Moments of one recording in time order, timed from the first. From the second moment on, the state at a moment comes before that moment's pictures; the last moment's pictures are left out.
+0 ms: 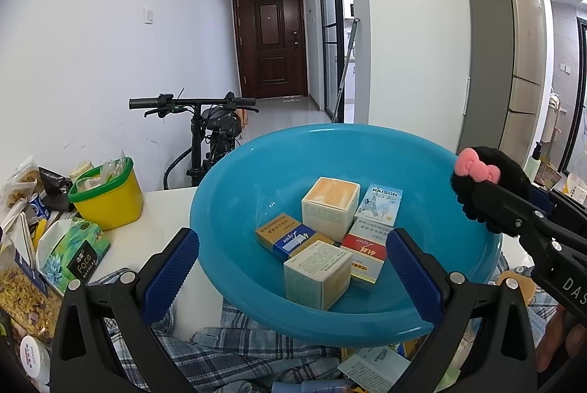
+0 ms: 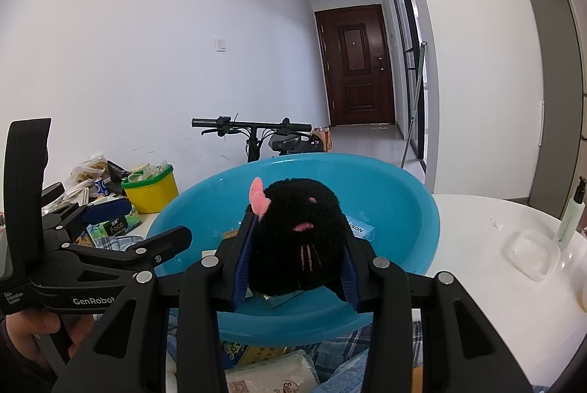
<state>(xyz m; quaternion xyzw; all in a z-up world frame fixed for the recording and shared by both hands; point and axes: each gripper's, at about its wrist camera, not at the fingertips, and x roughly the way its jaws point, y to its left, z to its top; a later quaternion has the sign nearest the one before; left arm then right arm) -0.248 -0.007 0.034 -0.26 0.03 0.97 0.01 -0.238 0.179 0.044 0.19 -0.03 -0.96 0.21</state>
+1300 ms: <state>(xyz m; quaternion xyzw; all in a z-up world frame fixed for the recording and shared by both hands) -0.249 -0.007 0.036 -0.26 0.02 0.97 0.01 -0.238 0.178 0.044 0.19 -0.03 -0.96 0.20</state>
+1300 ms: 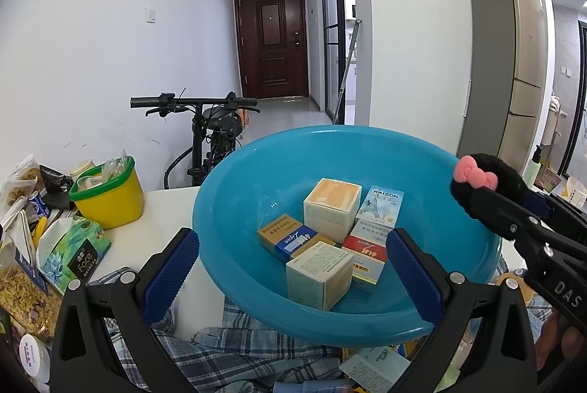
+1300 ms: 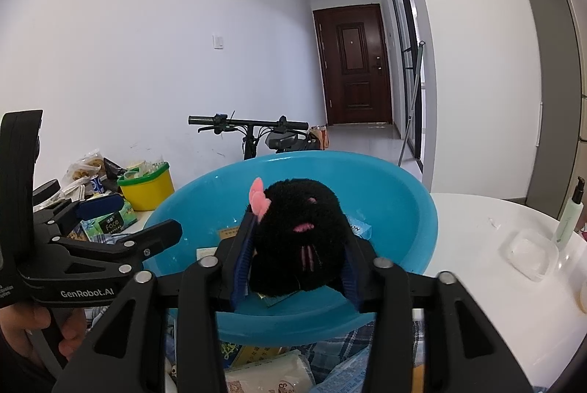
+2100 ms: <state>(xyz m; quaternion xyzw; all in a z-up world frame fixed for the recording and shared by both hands) -0.252 -0.003 0.031 -0.28 0.04 0.96 -0.03 -0.237 0.174 0.037 0.21 0.00 -0.96 0.18</state>
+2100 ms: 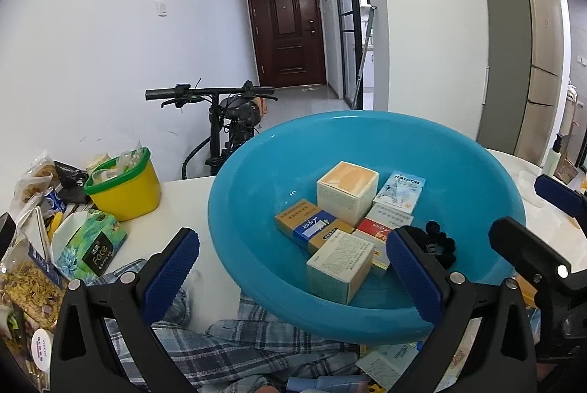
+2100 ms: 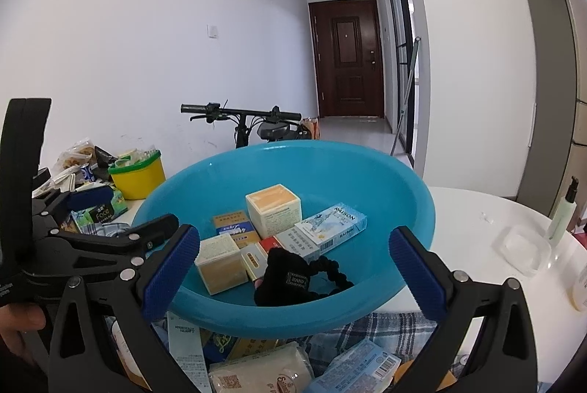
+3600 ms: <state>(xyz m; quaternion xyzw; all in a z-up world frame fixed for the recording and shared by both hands) -0.041 0.003 0.011 -0.31 -0.01 0.95 -0.04 -0.067 0.192 -0.001 0.31 0.13 -0.93 0.16</state>
